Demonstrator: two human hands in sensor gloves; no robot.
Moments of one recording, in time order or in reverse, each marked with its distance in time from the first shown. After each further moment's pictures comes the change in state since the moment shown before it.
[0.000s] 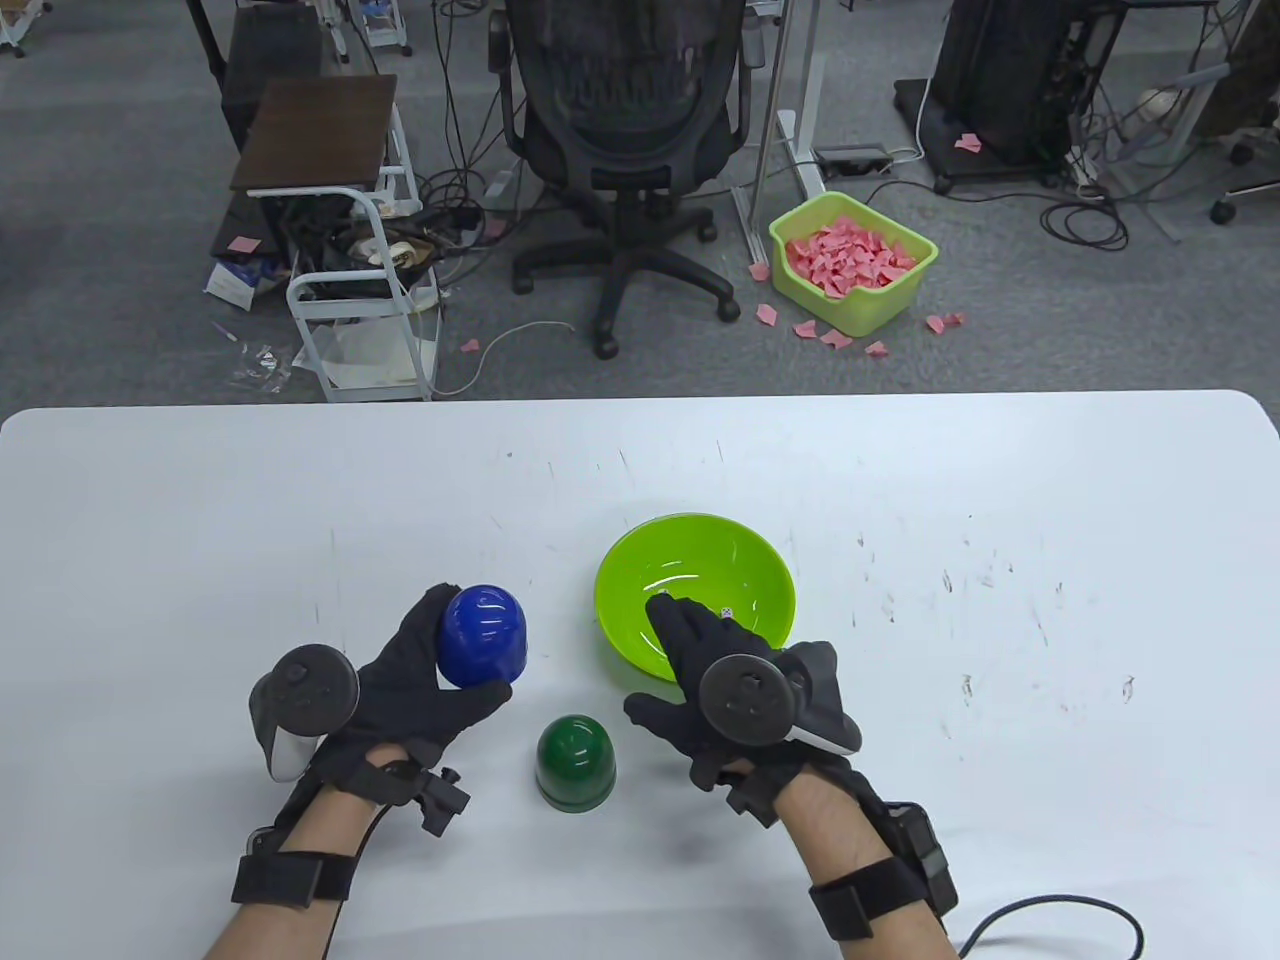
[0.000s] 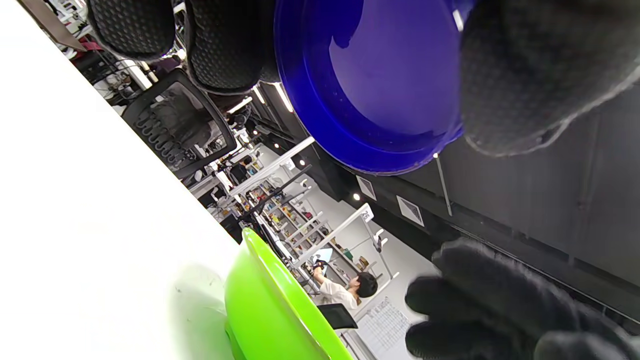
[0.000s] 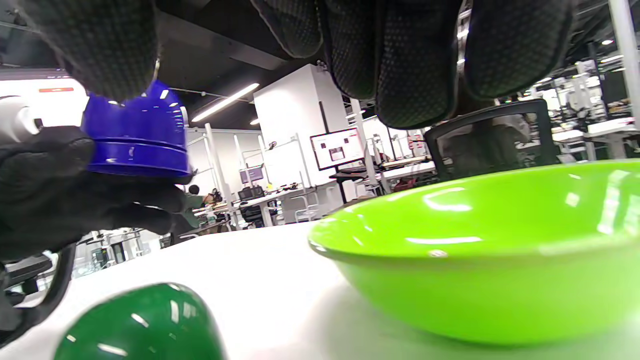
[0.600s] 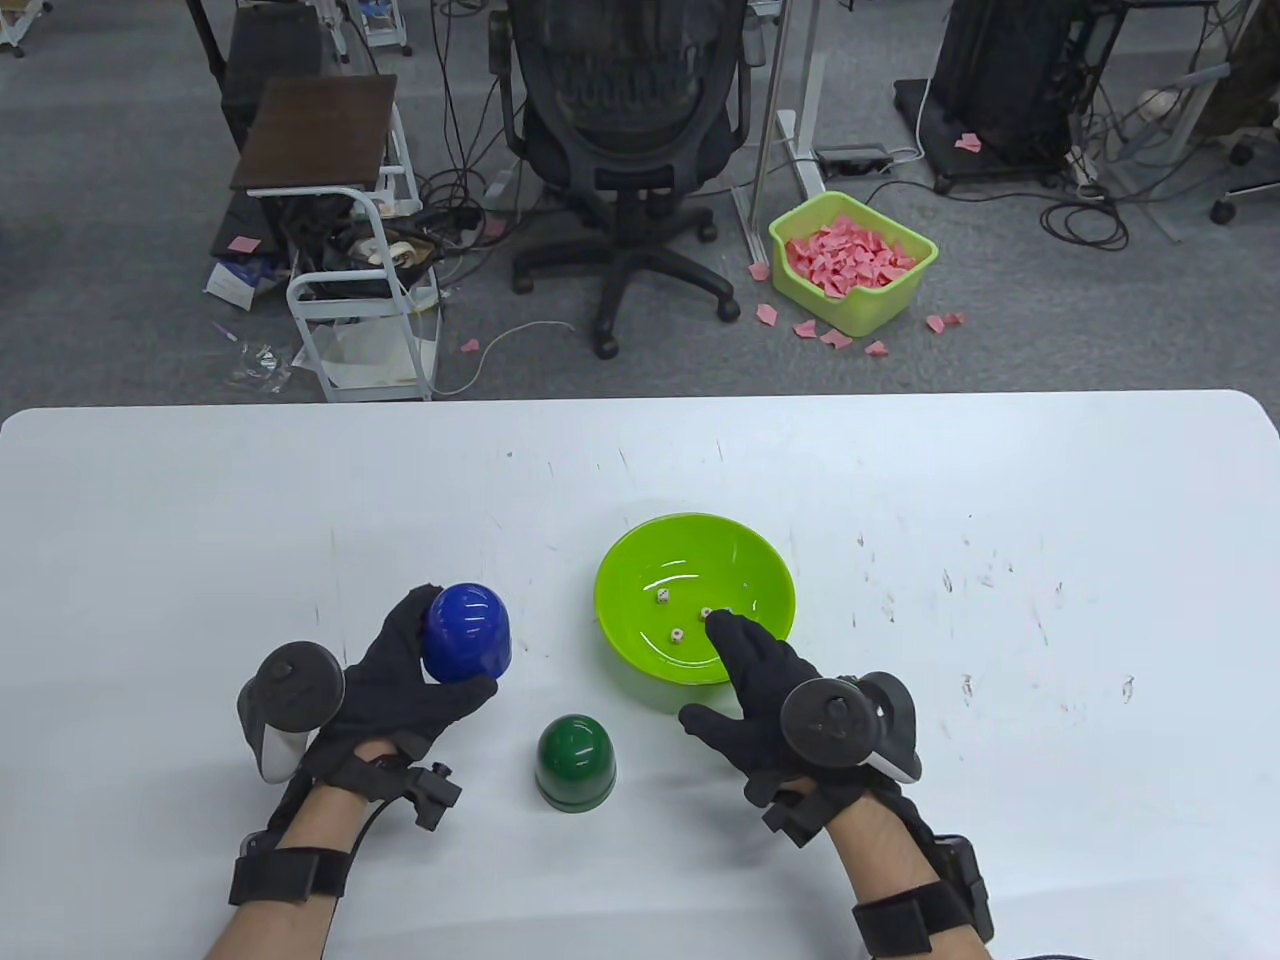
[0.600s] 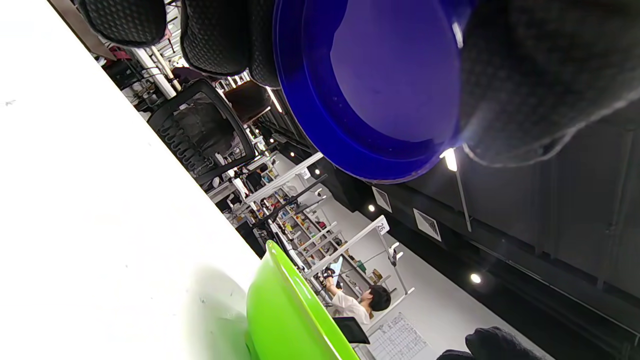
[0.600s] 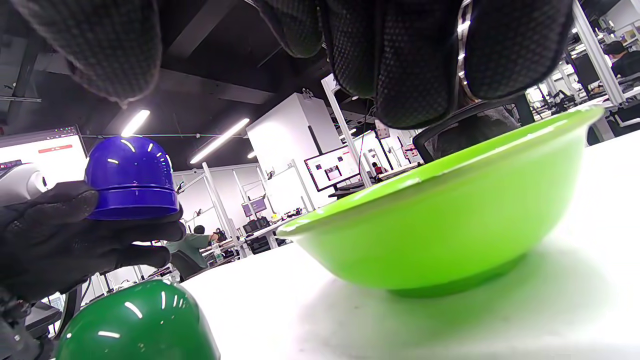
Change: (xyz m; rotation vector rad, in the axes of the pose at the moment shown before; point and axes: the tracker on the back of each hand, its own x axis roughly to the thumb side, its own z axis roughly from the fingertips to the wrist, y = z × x) left_hand -0.009 0.005 0.002 0.026 0.051 0.008; right_hand -0.036 0.005 0.033 -0.079 0.020 -0.142
